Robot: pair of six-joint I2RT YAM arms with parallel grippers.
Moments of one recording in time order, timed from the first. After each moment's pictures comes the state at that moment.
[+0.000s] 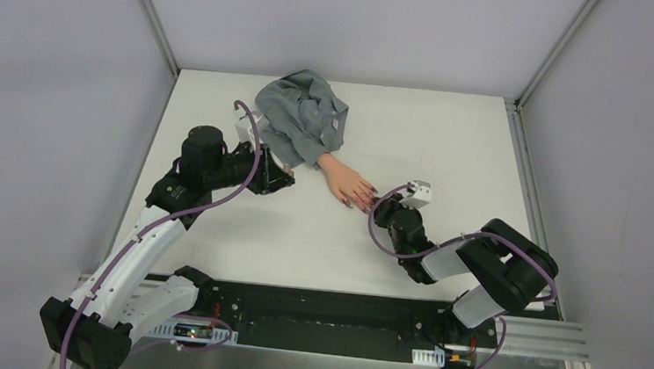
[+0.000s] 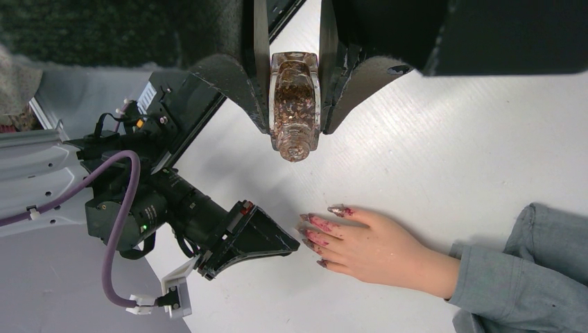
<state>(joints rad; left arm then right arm) -0.36 0.90 0.87 -0.35 0.54 -0.36 0.77 1.57 0.26 1.00 0.54 0.63</state>
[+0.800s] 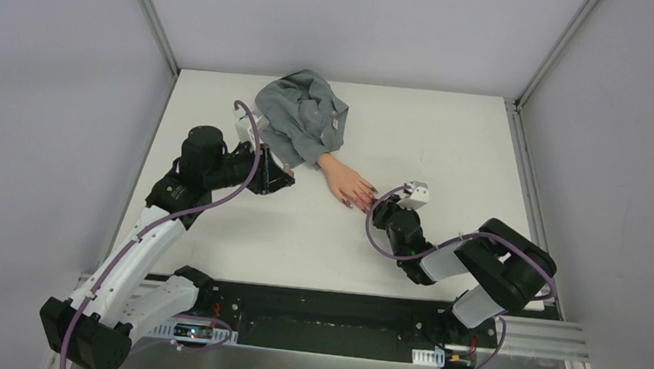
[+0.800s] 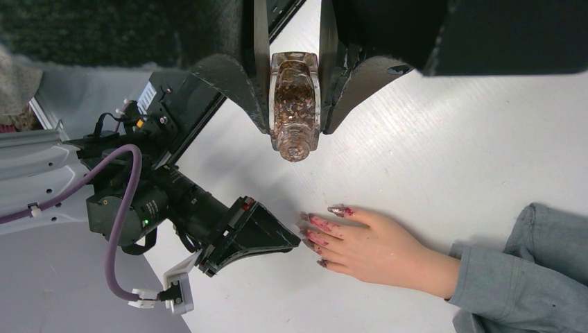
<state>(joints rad) -0.36 0.90 0.87 -0.35 0.54 -0.36 0.80 1.58 0.26 1.00 0.55 0.60</state>
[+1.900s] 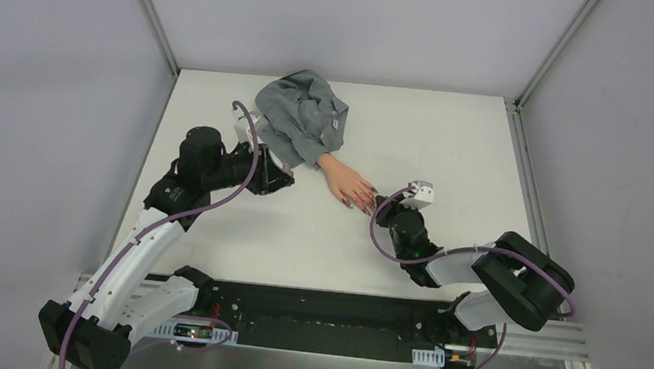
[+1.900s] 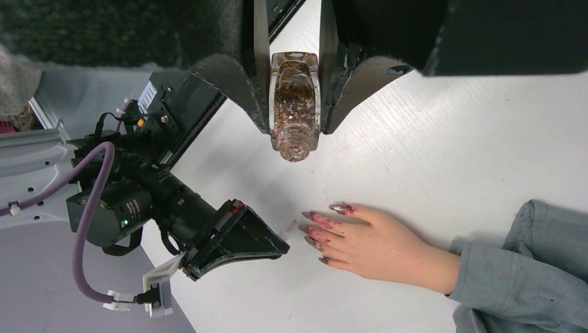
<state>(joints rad) -0.36 0.88 0.87 -0.35 0.54 -0.36 0.82 1.45 0.25 0.94 0.61 0.56</state>
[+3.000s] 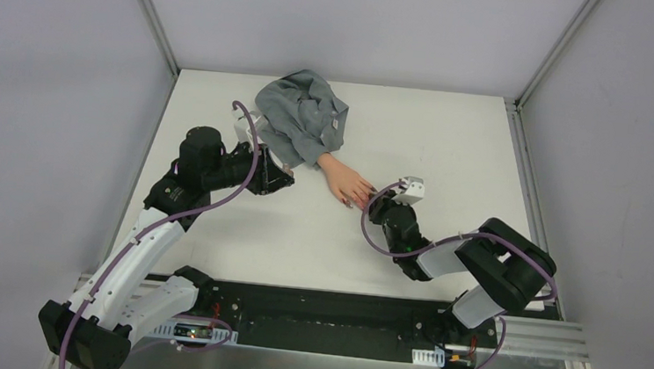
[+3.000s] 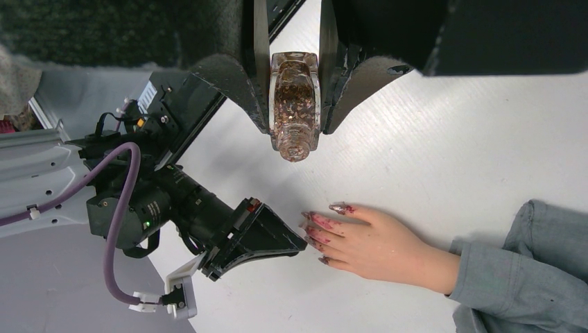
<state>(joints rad) -0.36 0.88 0.87 -0.35 0.54 -0.36 0.82 1.58 0.32 0.97 0.58 0.56</state>
